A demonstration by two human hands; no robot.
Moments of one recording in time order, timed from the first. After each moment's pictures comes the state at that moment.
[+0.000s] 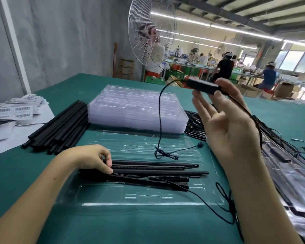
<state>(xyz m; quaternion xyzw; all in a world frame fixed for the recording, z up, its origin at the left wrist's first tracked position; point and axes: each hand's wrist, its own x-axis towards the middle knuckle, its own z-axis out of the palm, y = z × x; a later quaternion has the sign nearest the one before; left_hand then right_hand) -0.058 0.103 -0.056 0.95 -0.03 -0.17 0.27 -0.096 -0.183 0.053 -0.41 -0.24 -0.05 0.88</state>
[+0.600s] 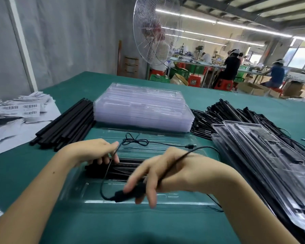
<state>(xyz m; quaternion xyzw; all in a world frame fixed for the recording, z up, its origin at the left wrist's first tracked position) -0.065 0.098 -0.044 0.93 0.03 -0.16 0.34 -0.117 -0.148 0.023 -0.69 -0.46 0.31 0.46</state>
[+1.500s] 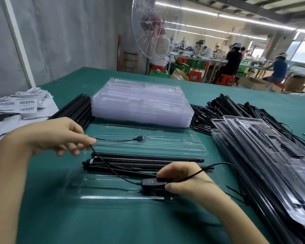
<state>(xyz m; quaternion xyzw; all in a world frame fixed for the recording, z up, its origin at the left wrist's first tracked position) -0.097 0.142 -0.005 0.87 0.05 -0.12 0.47 -0.109 -0.179 -0.058 -0.78 -0.17 0.17 0.57</state>
